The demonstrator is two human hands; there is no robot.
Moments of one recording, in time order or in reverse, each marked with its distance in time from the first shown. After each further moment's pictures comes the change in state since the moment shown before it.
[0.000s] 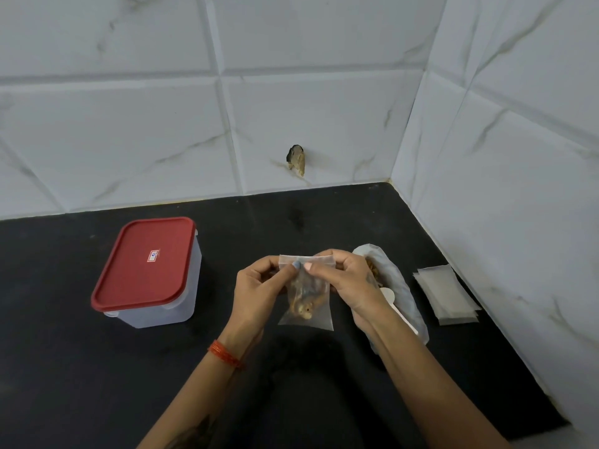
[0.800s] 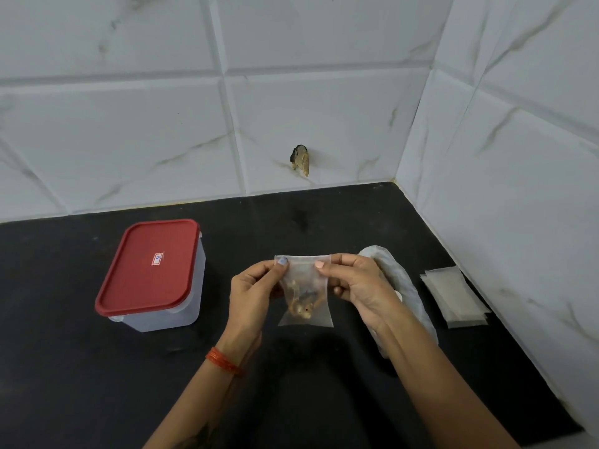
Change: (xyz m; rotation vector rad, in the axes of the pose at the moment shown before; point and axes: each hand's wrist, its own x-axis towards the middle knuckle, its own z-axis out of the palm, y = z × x) left_hand 0.003 0.000 -0.011 -0.061 0.107 -0.058; right_hand 0.008 -0.002 -0.003 0.105 0.024 0.207
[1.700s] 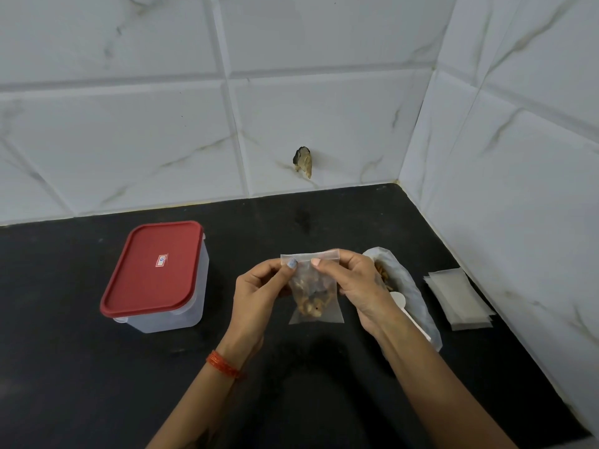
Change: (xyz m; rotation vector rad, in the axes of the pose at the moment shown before) left_hand -0.002 0.001 -0.001 0.018 -0.120 0.108; right_hand -0.007 -0.004 0.010 -0.060 -0.054 -0.212
